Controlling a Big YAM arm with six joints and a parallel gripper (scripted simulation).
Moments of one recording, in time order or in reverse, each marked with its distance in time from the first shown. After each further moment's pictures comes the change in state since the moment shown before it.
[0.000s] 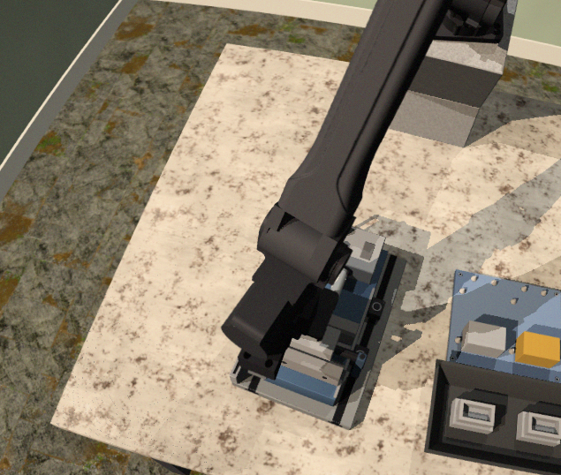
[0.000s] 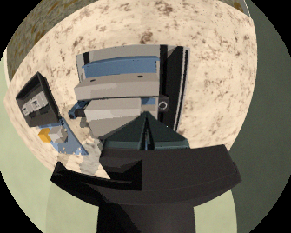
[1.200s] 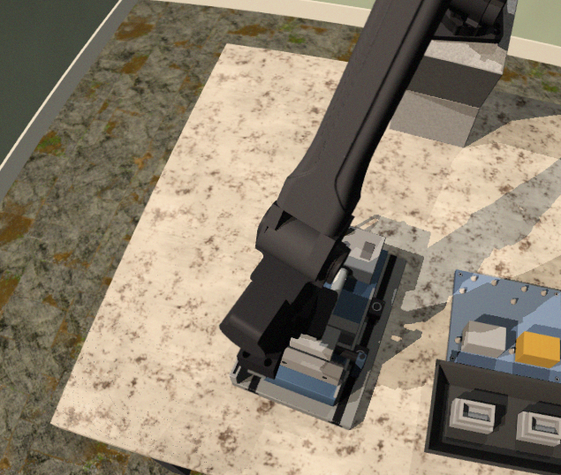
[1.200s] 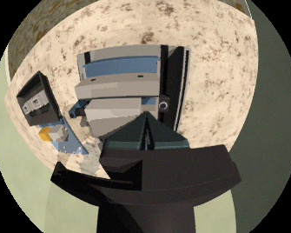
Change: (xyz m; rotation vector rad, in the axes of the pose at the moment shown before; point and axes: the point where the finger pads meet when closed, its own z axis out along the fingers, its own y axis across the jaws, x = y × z) arm 0.000 0.000 0.000 -0.012 -0.002 -0.005
